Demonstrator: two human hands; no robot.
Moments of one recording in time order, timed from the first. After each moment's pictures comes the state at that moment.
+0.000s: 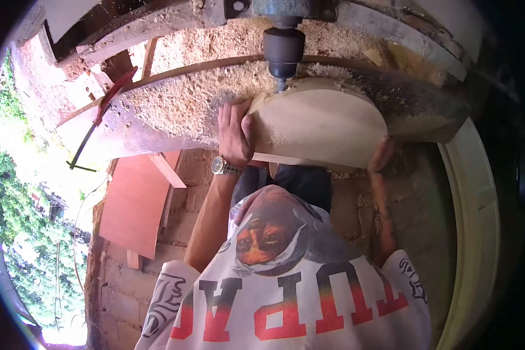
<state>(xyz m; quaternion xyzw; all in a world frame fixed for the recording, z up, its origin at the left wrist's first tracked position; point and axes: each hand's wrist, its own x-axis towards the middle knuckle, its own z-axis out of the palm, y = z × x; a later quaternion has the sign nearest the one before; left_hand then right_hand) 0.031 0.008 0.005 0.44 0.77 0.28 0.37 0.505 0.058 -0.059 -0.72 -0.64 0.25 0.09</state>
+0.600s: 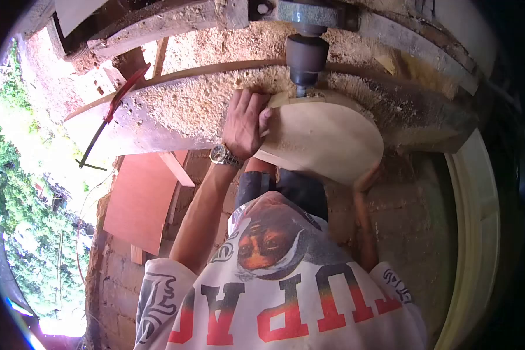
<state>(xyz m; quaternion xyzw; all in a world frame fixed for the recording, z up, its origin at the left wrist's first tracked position) -0.008 0.043 0.006 0.54 0.71 0.19 0.40 0.476 -0.040 -0.044 -0.81 -0.51 0.28 0.11</state>
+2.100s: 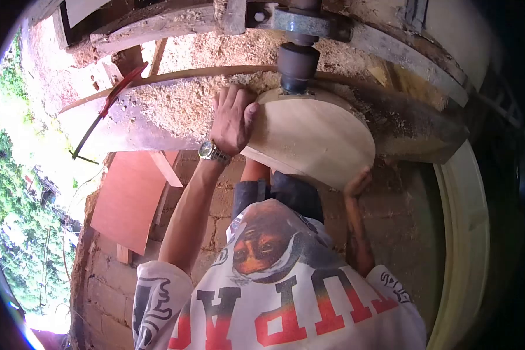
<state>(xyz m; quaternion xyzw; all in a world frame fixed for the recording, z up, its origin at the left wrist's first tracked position) -0.012 0.051 0.003 0.52 0.74 0.17 0.39 0.457 -0.005 -0.025 -0.79 -0.43 0.43 0.11</state>
